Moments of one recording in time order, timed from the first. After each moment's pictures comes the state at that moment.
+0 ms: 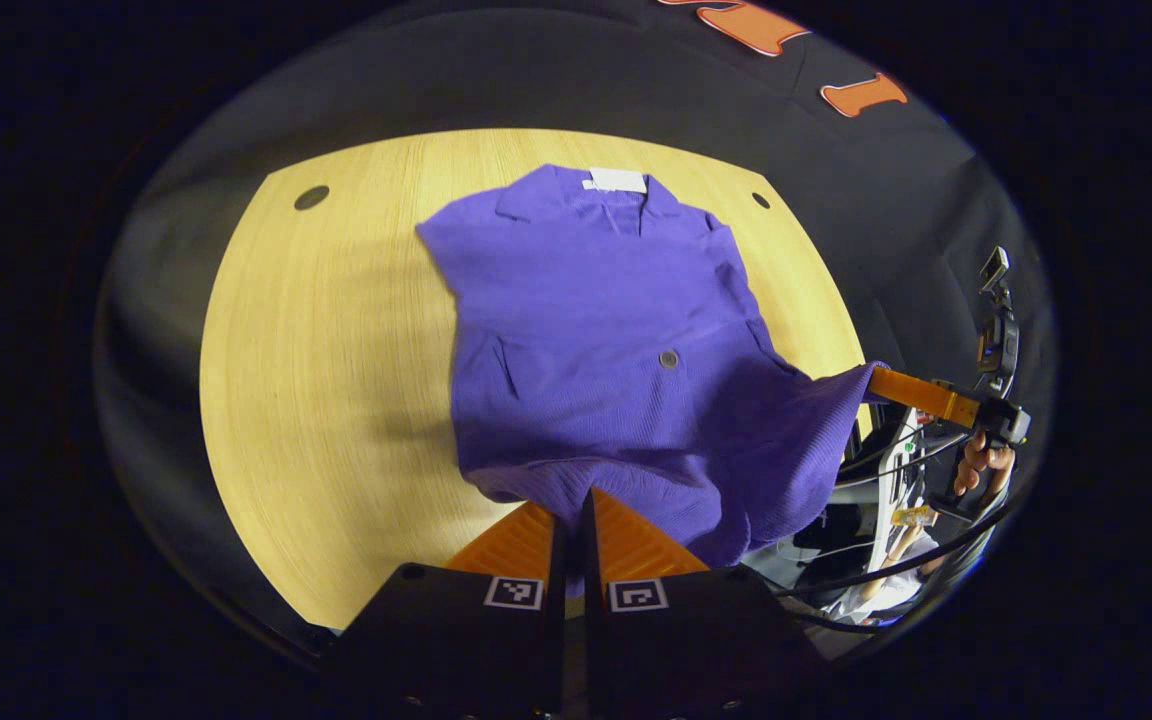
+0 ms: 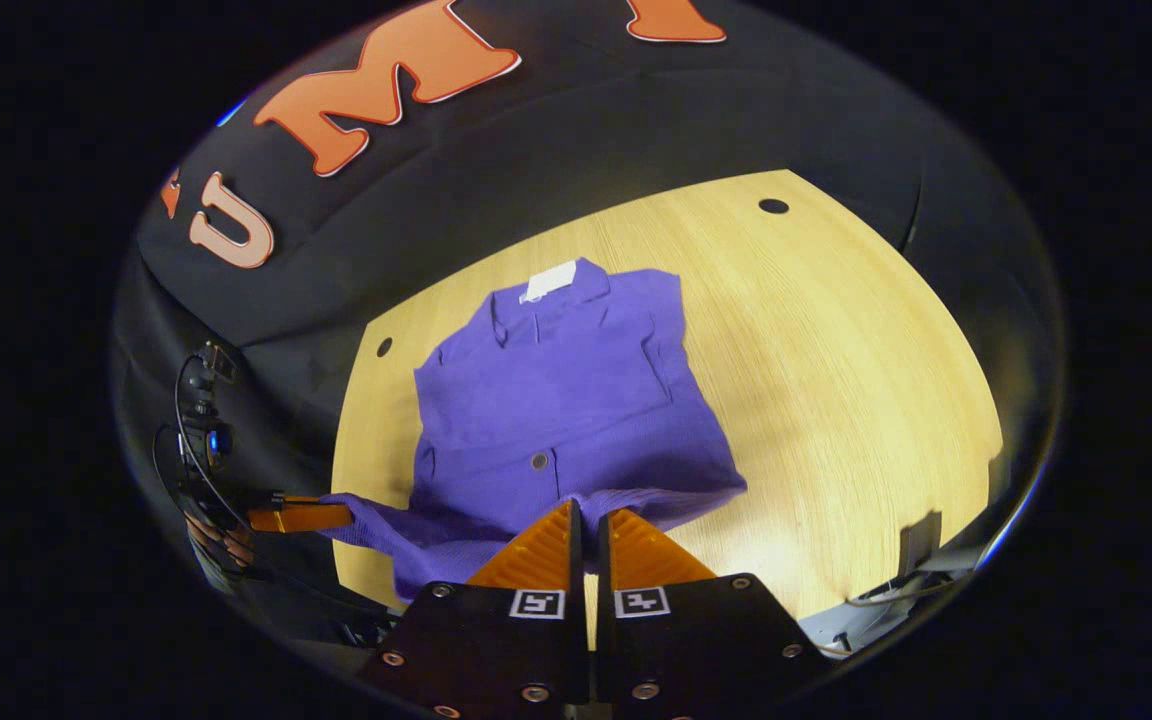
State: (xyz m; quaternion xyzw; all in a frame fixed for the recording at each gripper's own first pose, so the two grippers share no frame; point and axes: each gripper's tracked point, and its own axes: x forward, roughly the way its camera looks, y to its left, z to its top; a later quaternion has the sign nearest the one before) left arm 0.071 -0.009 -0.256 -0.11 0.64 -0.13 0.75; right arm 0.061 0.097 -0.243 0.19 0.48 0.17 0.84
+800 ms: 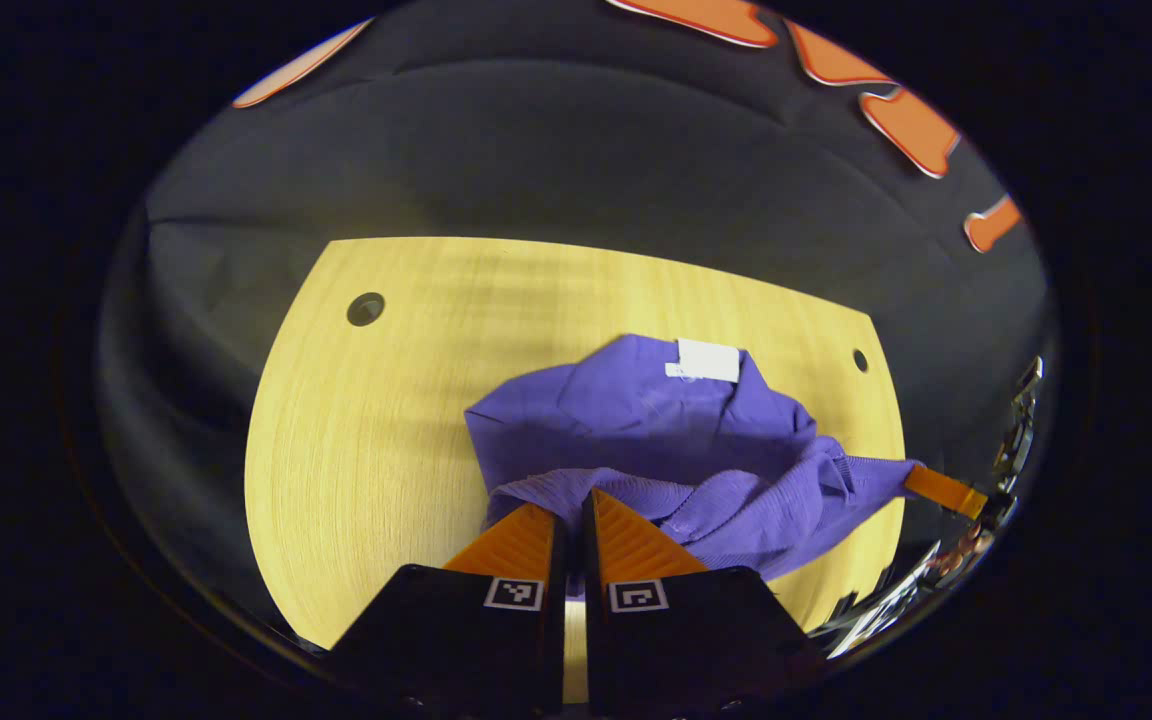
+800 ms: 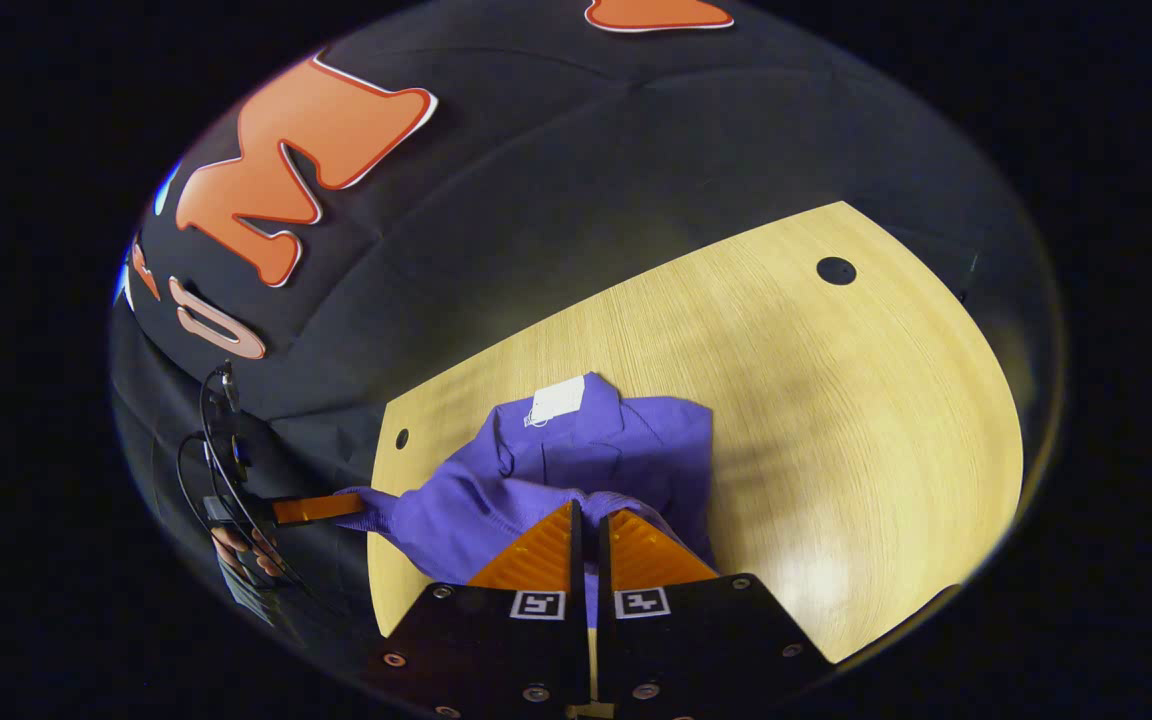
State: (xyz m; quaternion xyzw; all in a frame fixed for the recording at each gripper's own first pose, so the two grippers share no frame) left arm 0.301 0.003 -0.268 -0.15 0.57 0.04 0.80; right arm 0.249 0.090 -0.244 0.25 0.45 0.21 0.83
